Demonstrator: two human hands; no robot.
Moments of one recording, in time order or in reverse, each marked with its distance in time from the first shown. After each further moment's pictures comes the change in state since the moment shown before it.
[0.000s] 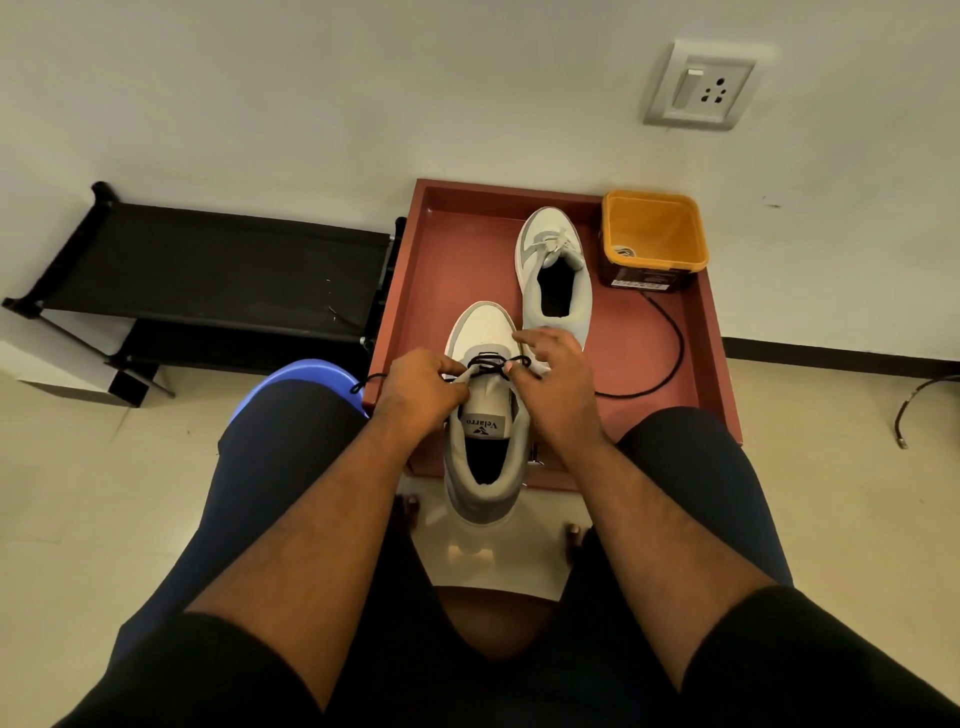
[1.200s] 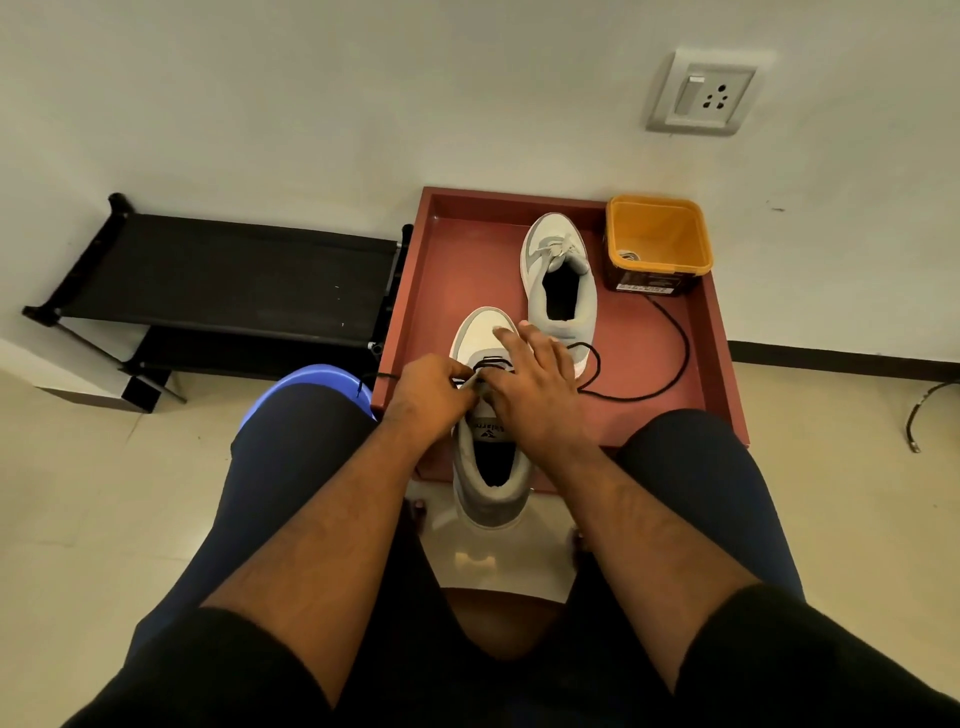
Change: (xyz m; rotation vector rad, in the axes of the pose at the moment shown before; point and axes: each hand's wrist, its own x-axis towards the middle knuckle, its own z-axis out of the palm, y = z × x) left_hand -0.008 0.003 0.000 0.080 -0.006 0.070; right_hand -0.010 -0.003 0.016 -0.628 -0.140 -0.437
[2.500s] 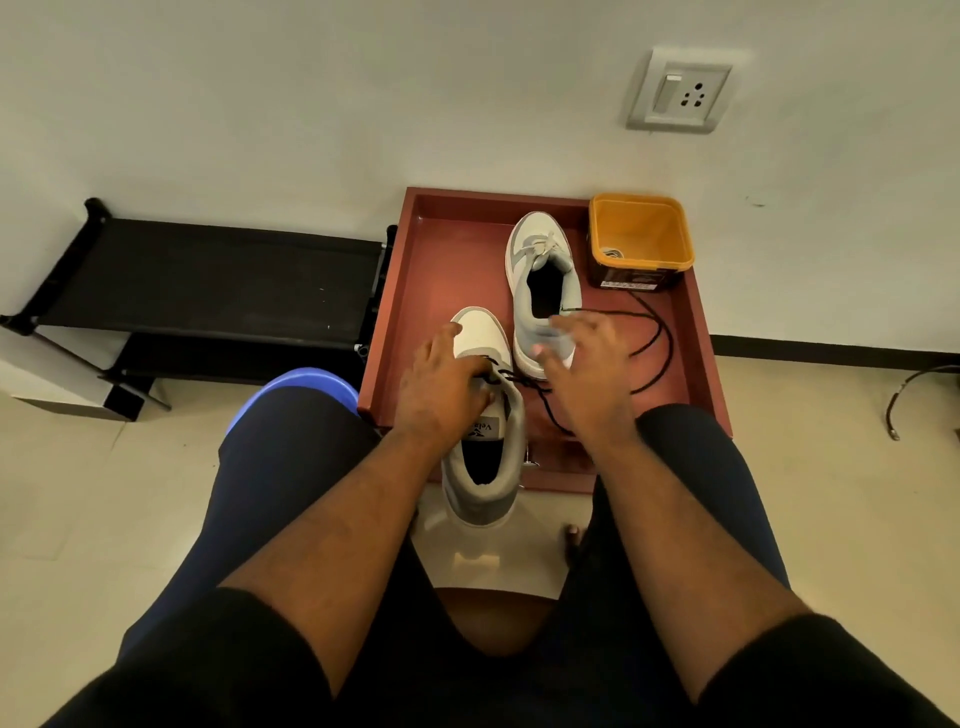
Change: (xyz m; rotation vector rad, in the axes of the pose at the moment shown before) left_hand 0.005 0.012 0.022 0.421 0.125 0.241; right_hand -0.004 0.034 -0.045 0.444 0.181 0.515
